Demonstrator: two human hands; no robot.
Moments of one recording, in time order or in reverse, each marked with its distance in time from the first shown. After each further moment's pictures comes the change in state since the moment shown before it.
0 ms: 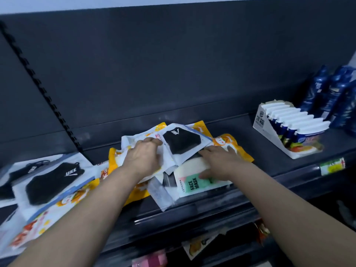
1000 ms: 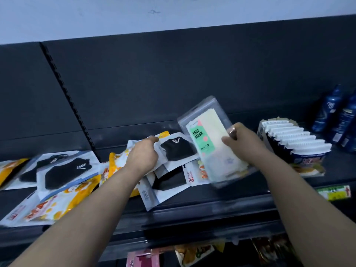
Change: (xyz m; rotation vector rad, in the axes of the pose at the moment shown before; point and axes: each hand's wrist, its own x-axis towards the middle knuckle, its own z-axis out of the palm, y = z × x) left_hand -0.008 0.047 -0.011 -0.169 0.250 -0.253; right_hand -0.021 0.081 -0.063 0.574 0.461 0.091
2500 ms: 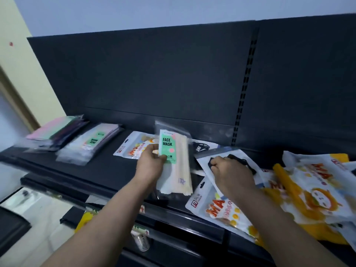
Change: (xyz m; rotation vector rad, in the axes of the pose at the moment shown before) left_hand -0.049 -0.401 -0.164 -0.811 0.301 -0.610; right_hand -0.062 -0.354 0.342 -0.253 -0.212 -0.503
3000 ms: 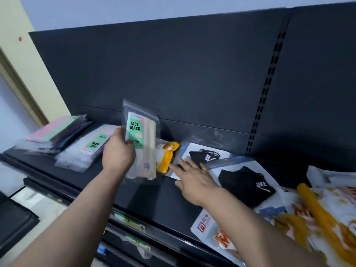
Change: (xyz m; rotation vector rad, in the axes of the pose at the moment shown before) left_hand 0.070 0.018 -0.062 0.474 0.394 0.179; right_hand 0.062 -0.069 0.051 -0.023 -0.403 -0.391
